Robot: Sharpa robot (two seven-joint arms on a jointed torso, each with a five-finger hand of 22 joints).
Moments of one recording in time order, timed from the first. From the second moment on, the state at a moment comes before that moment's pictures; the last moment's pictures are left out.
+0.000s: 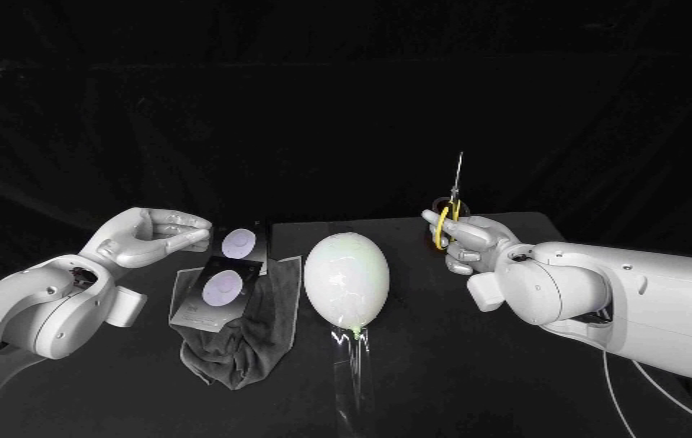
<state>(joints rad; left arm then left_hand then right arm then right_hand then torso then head) 1.21 -1.07 -0.10 1.41 -0.39 -0.20 0.36 1.64 -0.06 -0.03 0.28 0.05 0.89 0.19 0.23 0.28 1.13 0.15 0.07 0.06 0.96 0.13 0.21 0.31 0.17 0.78 0.29 0.31 0.08 1.26 -1.05 -0.19 1.69 0.05 -0.53 0.14 1.13 0.03 0.34 0.24 0.05 1.01 0.01 0.84 1.15 1.14 0.01 0.85 1.31 1.47 -0.12 1.57 1.31 0.09 1.37 -0.01 1.33 1.30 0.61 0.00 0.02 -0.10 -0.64</state>
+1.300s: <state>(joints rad) 1.10 -1.04 -0.10 1.41 -1.04 -0.33 0.35 1.64 -0.28 -0.16 0.30 0.05 0.69 0.14 0.13 0.22 0.62 0.11 0.05 0.05 0.39 0.18 0.05 0.14 0.07 0.25 0.29 0.06 0.03 1.24 -1.06 -0.19 1.67 0.11 -0.50 0.19 1.27 -0.02 0.52 0.02 0.05 0.96 0.04 0.21 0.76 1.13 0.01 0.89 1.31 1.47 -0.06 1.54 1.31 0.07 1.36 0.06 1.29 1.31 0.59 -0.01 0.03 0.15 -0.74</state>
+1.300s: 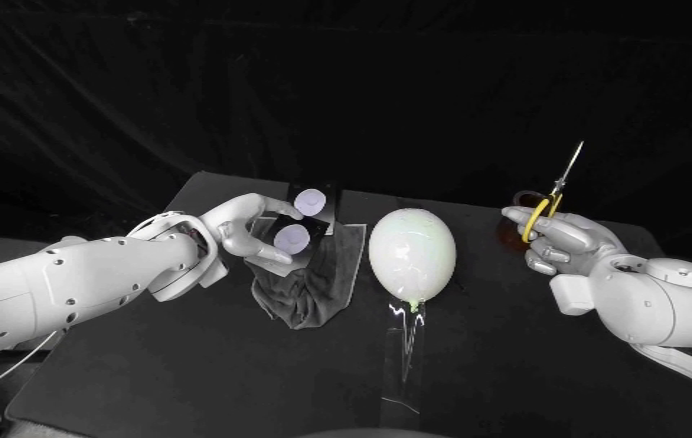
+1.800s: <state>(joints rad) 1.08 -1.00 -0.11 1.35 -1.29 -0.36 0.29 1.66 -0.30 -0.17 0.30 0.05 0.67 0.11 0.13 0.22 0.50 0.06 0.05 0.05 0.29 0.13 0.04 0.10 0.07 0.21 0.27 0.05 0.03 1.23 -1.06 -0.19 1.68 0.11 -0.50 0.19 1.26 -0.02 0.52 0.02 0.05 0.97 0.05 0.20 0.76 1.13 0.01 0.89 1.31 1.47 -0.06 1.53 1.31 0.07 1.37 0.05 1.30 1.31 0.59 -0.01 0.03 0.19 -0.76</state>
